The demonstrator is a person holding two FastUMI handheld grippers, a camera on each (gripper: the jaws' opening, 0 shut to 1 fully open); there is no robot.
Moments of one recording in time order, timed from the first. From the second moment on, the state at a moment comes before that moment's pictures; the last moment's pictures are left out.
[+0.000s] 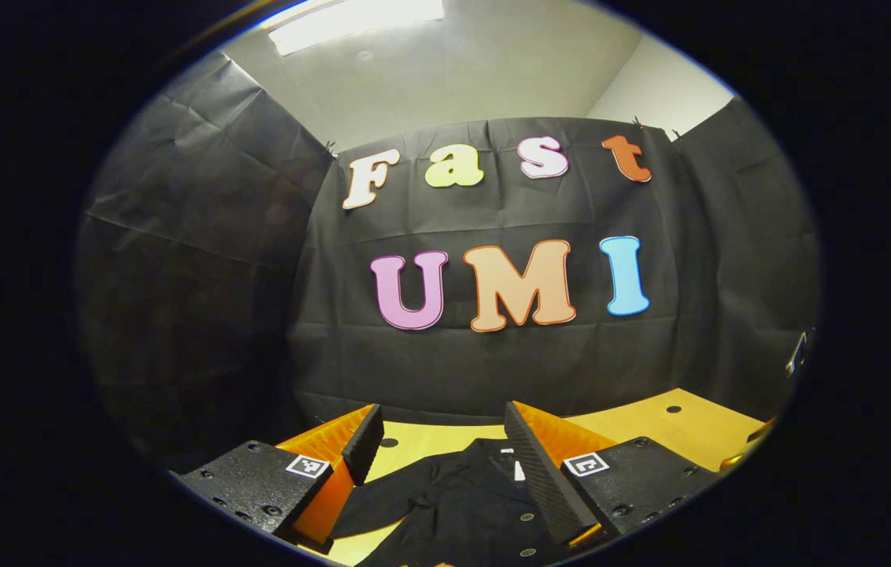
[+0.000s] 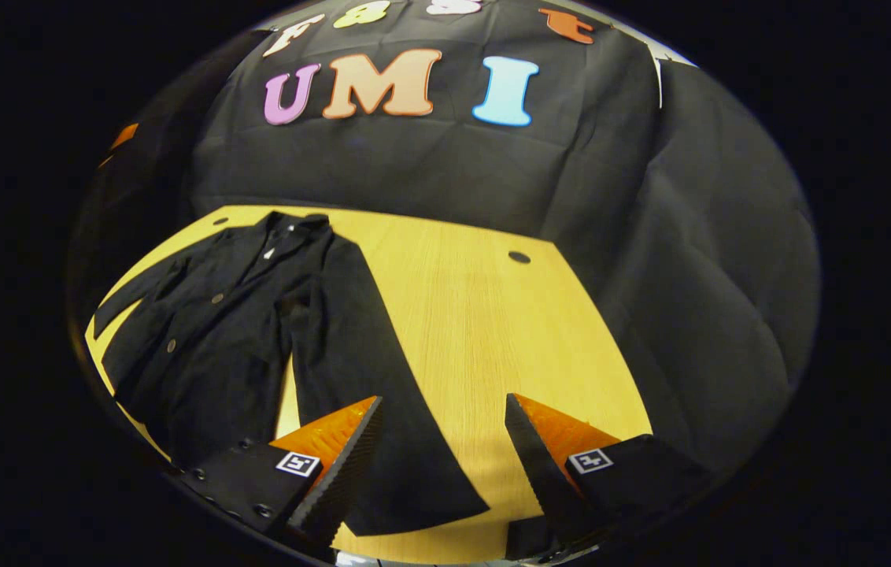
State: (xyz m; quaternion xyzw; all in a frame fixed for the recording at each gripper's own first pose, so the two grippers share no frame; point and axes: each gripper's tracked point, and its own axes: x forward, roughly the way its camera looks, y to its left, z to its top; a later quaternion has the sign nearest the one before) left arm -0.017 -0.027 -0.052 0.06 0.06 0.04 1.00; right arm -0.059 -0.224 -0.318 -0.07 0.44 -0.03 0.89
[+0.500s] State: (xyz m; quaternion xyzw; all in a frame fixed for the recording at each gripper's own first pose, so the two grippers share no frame) left arm -0.022 -0.057 -0.055 0.06 0.06 0.04 0.99; right arm -0.119 -0.236 -0.382 -0.06 0.56 0.00 0.83
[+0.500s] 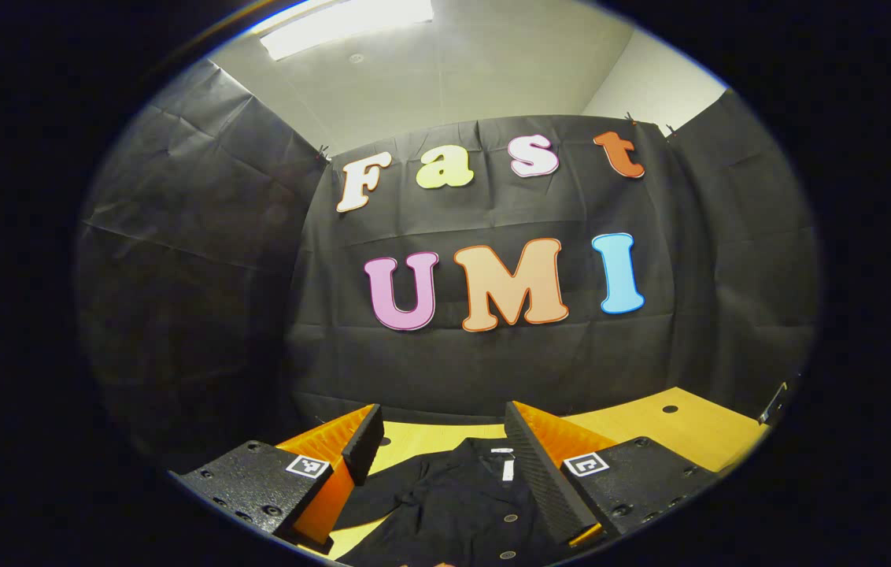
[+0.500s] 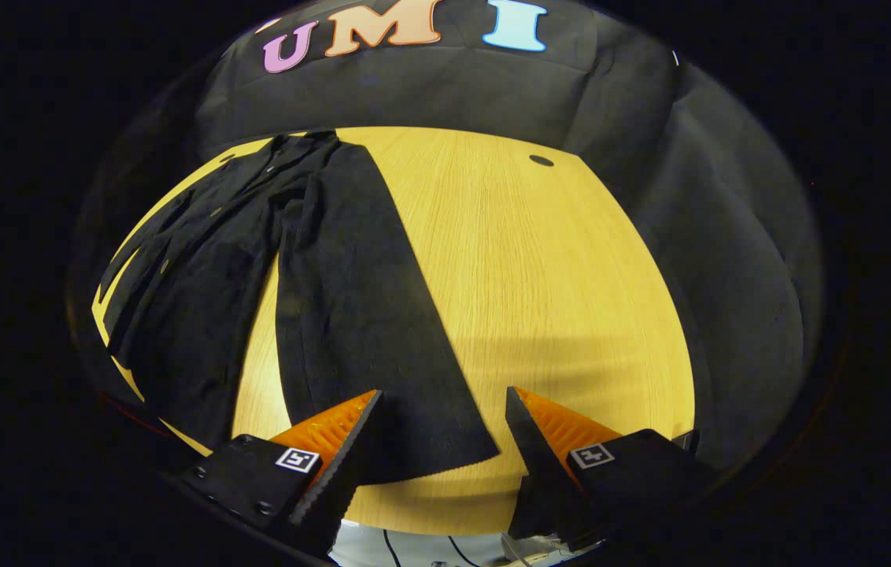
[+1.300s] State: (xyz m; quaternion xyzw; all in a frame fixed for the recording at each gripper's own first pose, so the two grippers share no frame) left arm -0.011 -0.030 -0.056 0.06 0.05 0.03 1.00; right arm -0.123 -0.224 -0.395 0.04 0.56 -0.06 0.82
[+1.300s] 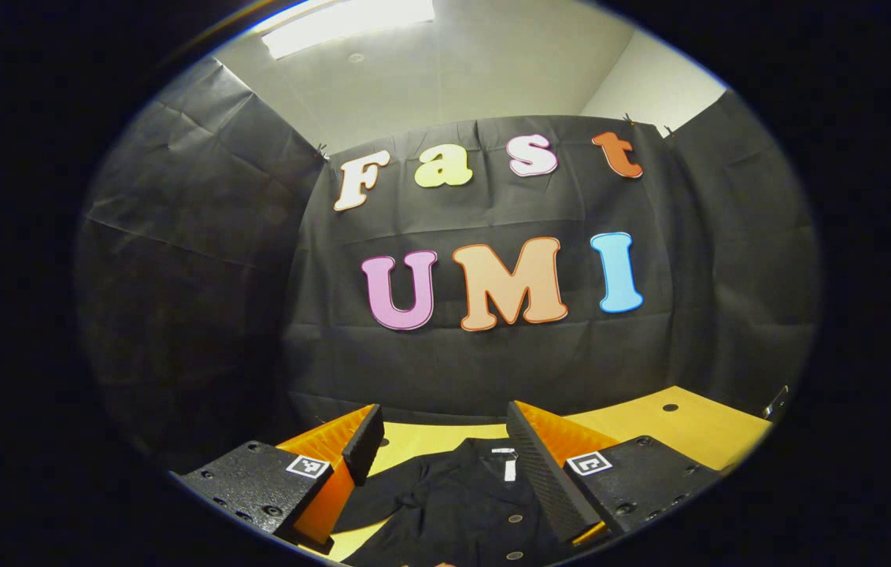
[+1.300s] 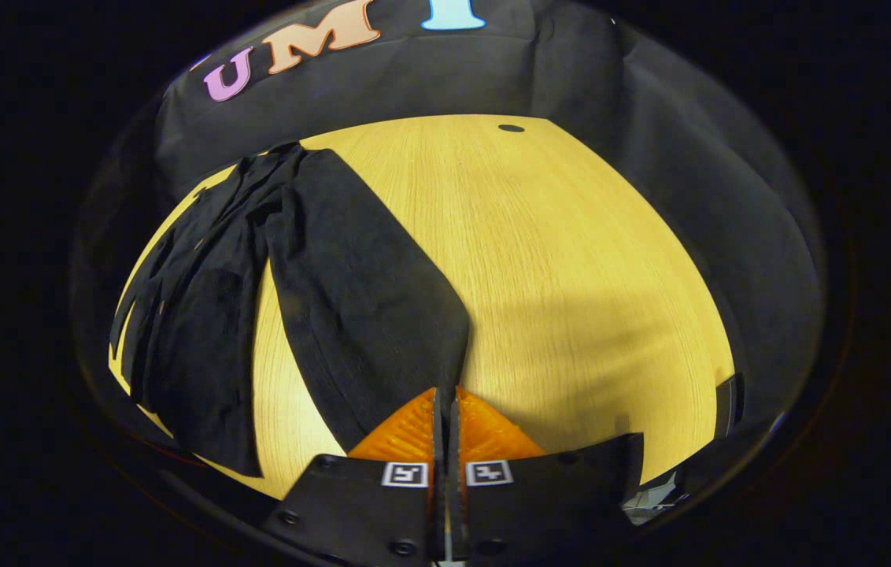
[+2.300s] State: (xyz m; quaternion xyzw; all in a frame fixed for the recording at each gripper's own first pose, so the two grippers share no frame) left arm -0.026 0.122 -0.061 0.07 0.07 0.08 0.99; right arm 0.047 -0.114 -0.234 0.04 0.35 -0.09 0.93
